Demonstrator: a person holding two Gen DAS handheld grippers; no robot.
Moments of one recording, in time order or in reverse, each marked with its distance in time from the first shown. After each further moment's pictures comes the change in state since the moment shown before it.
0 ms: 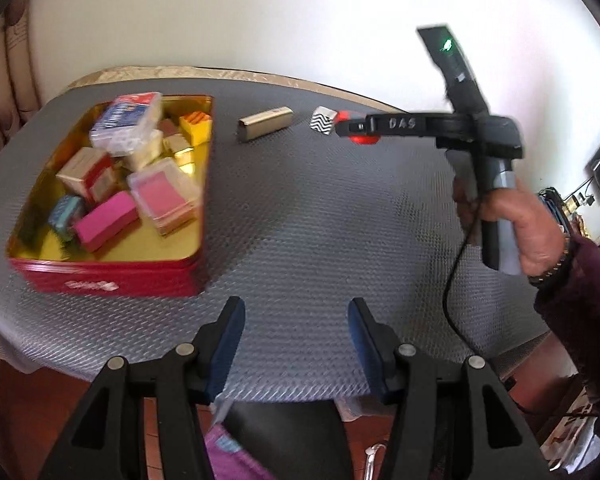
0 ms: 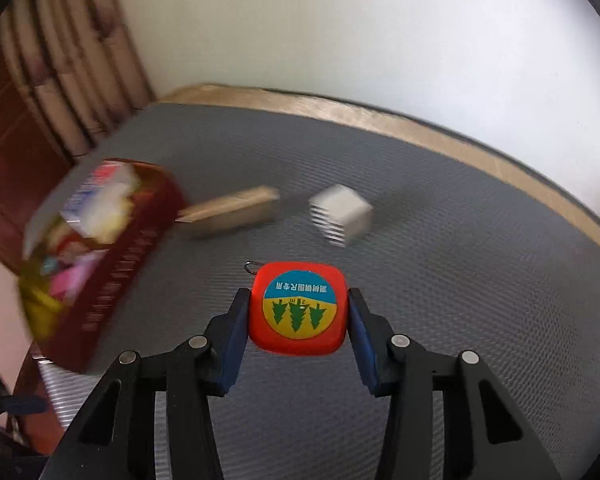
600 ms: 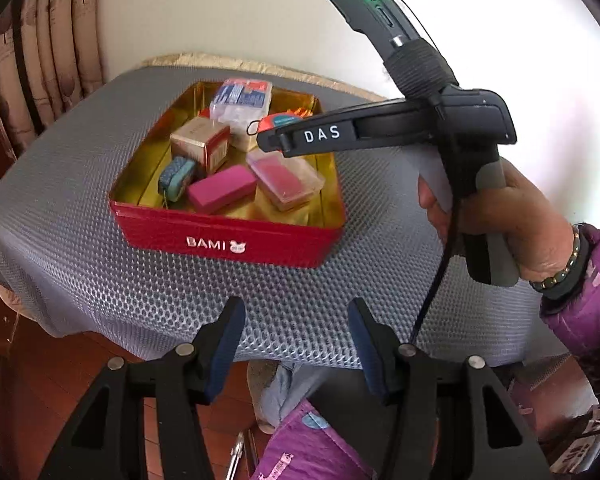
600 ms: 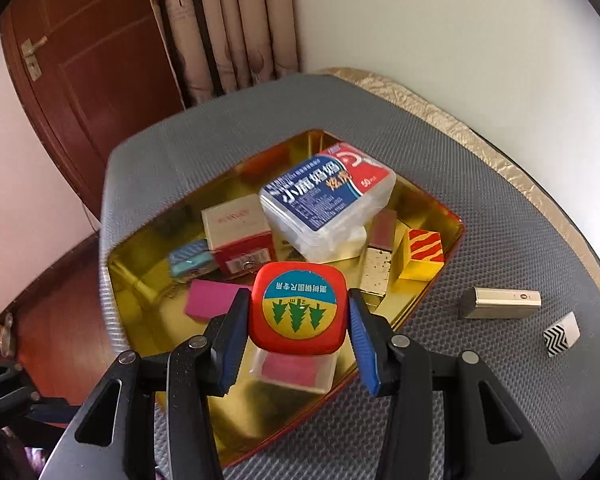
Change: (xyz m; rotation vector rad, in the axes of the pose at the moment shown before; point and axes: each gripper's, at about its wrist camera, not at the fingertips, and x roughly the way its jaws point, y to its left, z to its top) left arm -0.031 0.065 -0.023 -0.140 -0.015 0.106; right arm 0.061 0.189 0.020 -0.342 0.092 0.139
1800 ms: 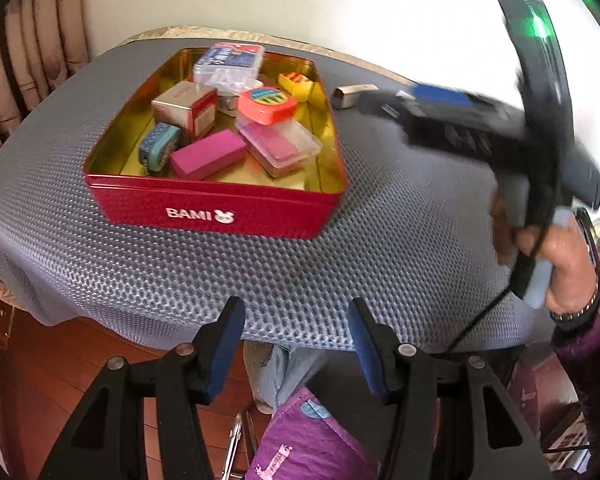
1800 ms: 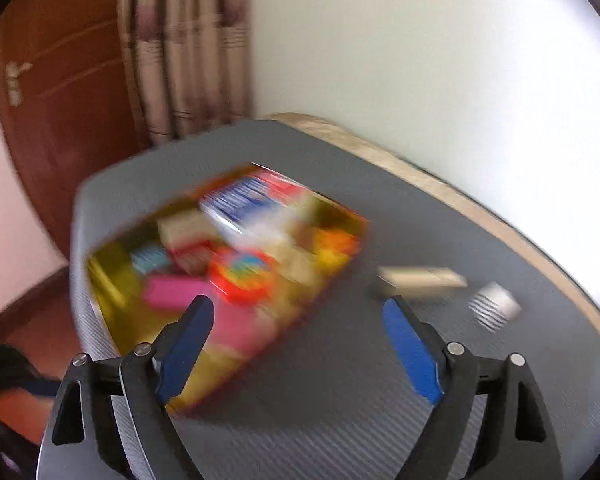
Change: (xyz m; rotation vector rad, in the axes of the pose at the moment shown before) left arm 0.021 -0.008 -0.008 0.035 0.087 -0.018; right arm -0.062 -0.036 -0.077 0.103 -0.190 -0.246
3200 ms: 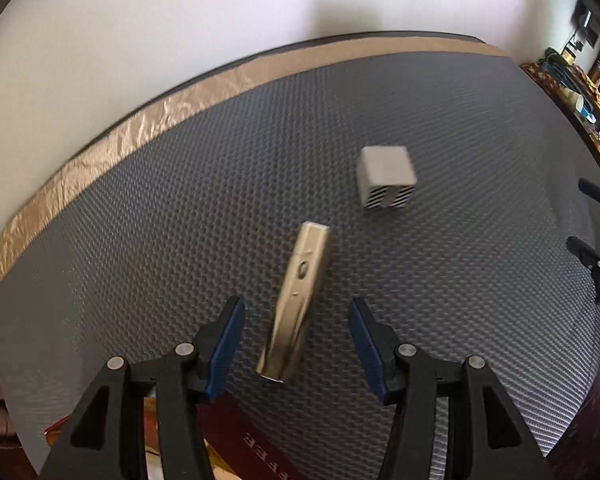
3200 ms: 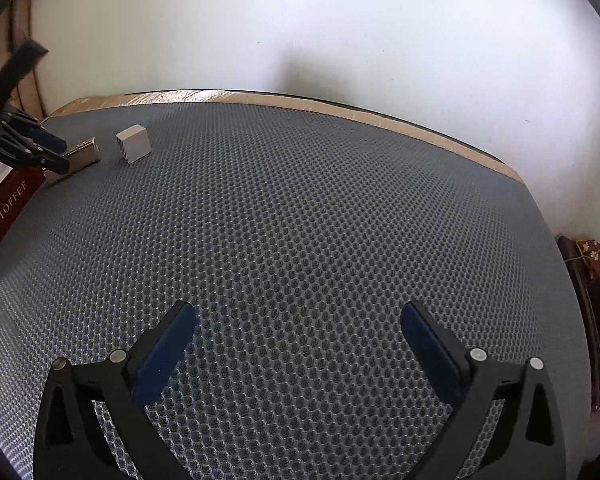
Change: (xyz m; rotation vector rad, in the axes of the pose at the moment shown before) left arm 0.203 -0.096 0.264 0.639 0.203 -0.012; right arm -0.069 -0.207 -0.150 0.390 0.140 -0.394
